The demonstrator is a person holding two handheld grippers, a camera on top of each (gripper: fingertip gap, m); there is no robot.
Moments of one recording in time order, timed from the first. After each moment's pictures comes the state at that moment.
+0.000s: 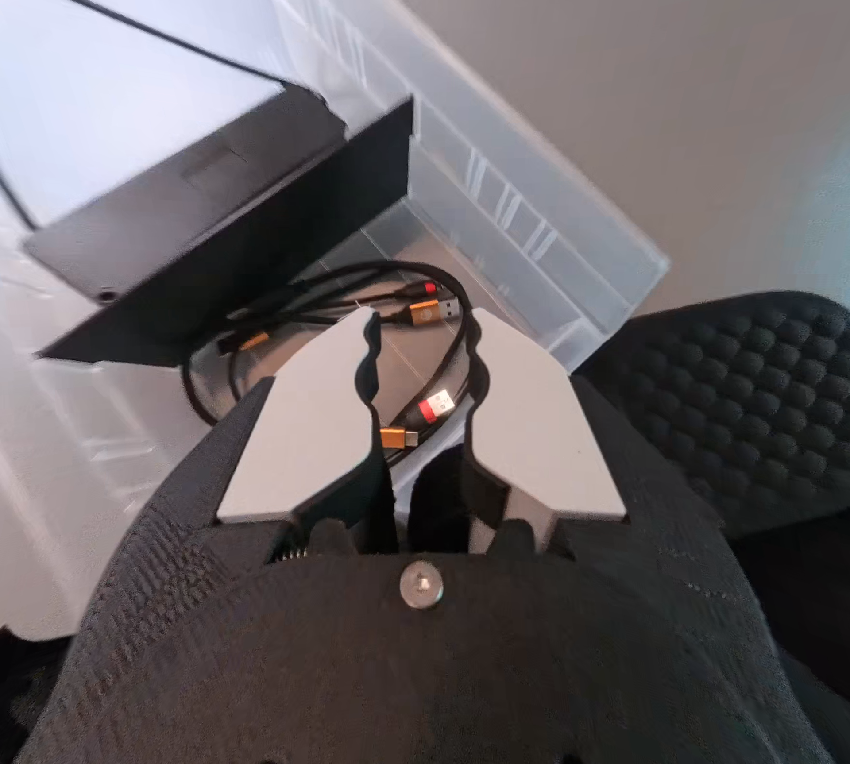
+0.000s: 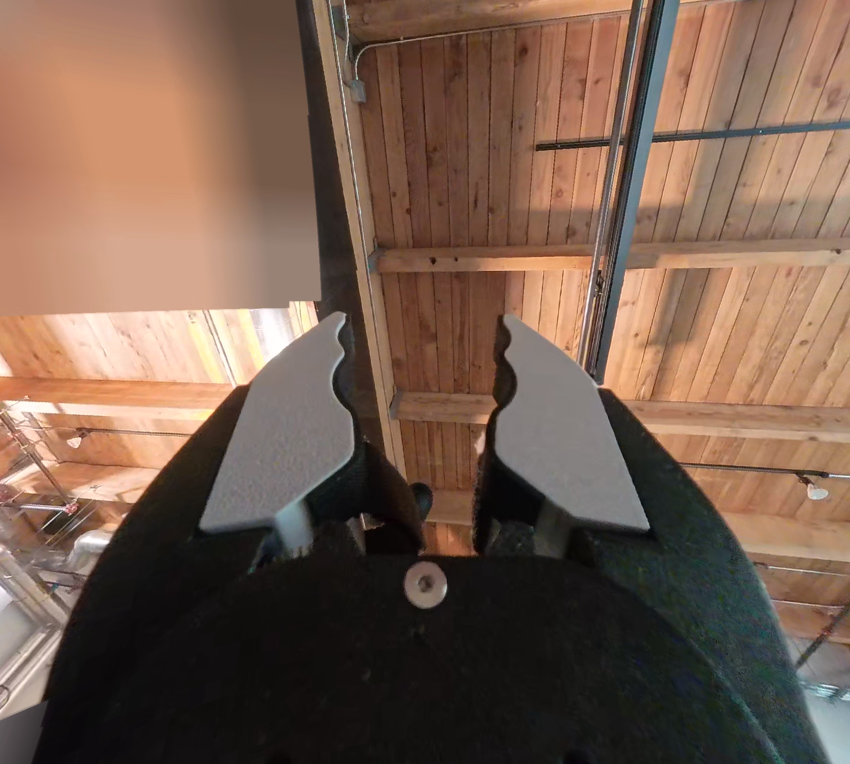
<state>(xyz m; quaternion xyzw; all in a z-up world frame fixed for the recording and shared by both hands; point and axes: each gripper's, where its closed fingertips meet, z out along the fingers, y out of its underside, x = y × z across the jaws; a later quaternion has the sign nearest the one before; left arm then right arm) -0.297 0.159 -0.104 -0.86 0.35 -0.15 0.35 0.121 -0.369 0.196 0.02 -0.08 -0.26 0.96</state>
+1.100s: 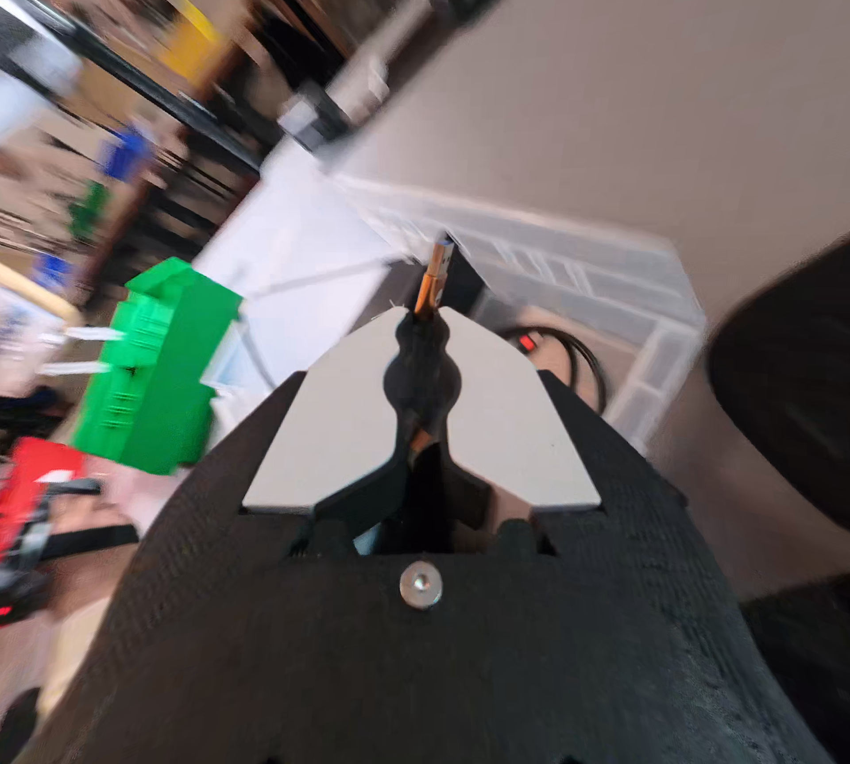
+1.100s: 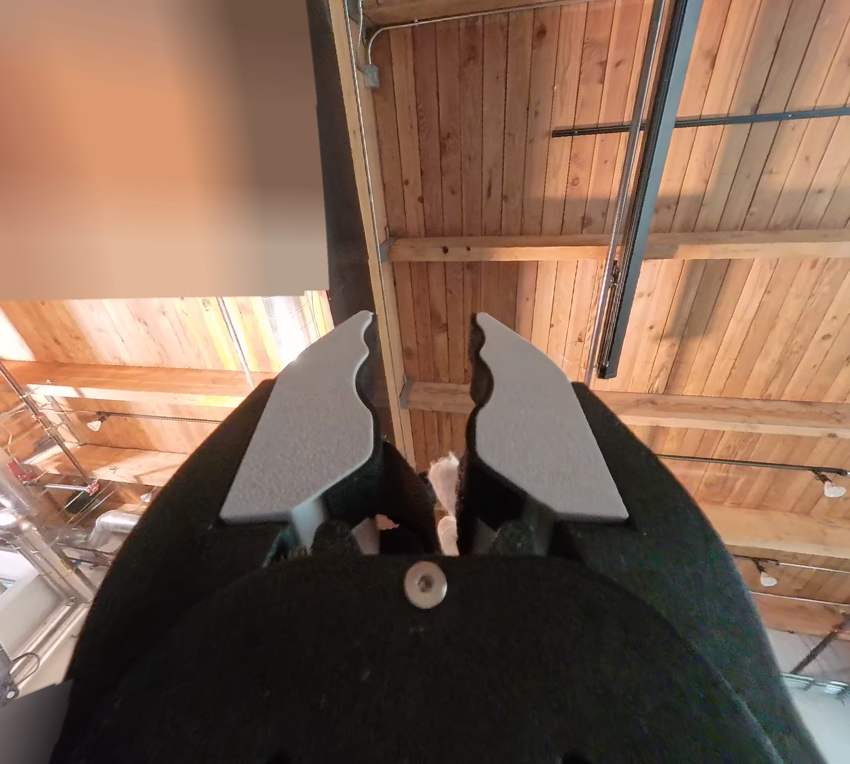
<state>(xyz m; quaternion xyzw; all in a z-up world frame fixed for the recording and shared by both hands) -0.288 0.168 -0.044 -0.67 0.52 0.03 0.53 0.114 -0.353 0.189 0.01 -0.09 -0.26 0.96</state>
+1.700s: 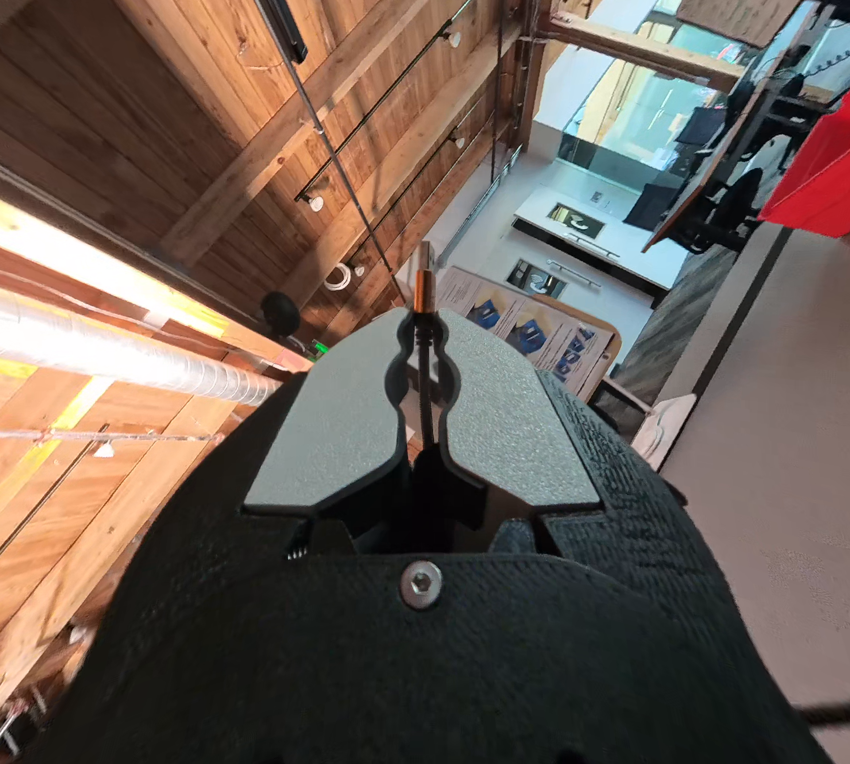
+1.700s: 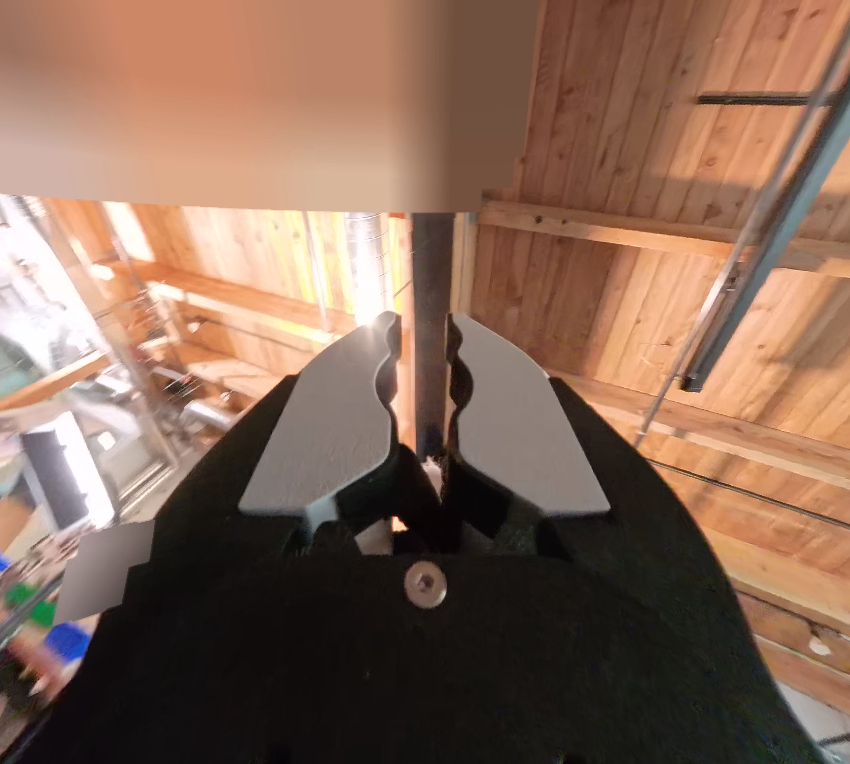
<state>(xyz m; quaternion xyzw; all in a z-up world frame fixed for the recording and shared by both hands) -0.232 -0.027 0.136 -0.14 0.47 -0.05 0.87 0.069 -0.305 0.190 -0.08 -0.20 -0.30 0.93</state>
